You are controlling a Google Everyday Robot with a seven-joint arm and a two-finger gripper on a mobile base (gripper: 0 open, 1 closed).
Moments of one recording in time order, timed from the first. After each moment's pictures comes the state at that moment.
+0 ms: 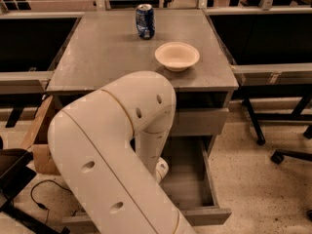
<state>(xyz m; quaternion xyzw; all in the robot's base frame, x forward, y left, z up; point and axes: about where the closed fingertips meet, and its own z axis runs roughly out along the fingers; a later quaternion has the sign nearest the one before) 0.517 0.080 0.350 -0.42 0.89 0.08 0.15</state>
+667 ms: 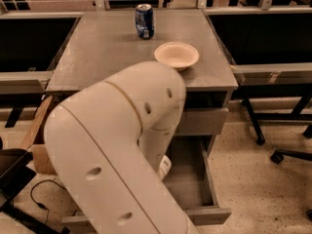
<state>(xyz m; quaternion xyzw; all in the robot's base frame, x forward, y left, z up) 0.516 0.078 0.385 -0.44 0.88 0.08 0.17</state>
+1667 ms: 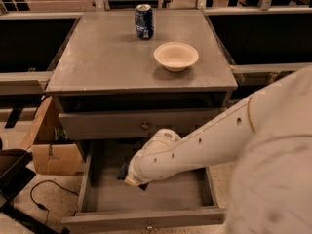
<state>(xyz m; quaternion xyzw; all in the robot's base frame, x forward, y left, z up) 0.493 0.081 0.546 -0.57 0.78 0.08 0.23</state>
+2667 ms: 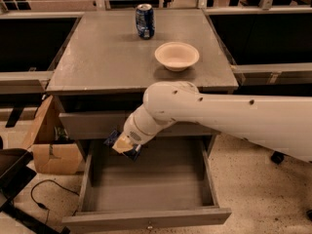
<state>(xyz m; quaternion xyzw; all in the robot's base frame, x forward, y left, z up) 0.524 0.095 0.701 -0.53 0.79 0.18 0.24</state>
